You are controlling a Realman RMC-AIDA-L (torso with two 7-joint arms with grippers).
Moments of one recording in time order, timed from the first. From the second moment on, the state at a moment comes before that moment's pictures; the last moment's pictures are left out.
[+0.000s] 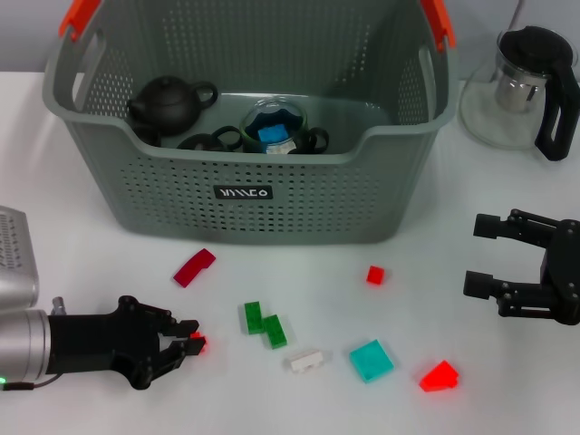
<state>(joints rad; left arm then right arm) -0.39 -2.17 0.54 0.73 2.37 1.52 -1.16 0.45 2.05 -0.48 -0.63 -2.07 -1.86 1.26</state>
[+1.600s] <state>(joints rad) -0.48 -2.10 0.29 0.72 2.07 1.97 -1.33 0.46 2.05 -0.47 -0.63 -2.07 -1.87 1.26</state>
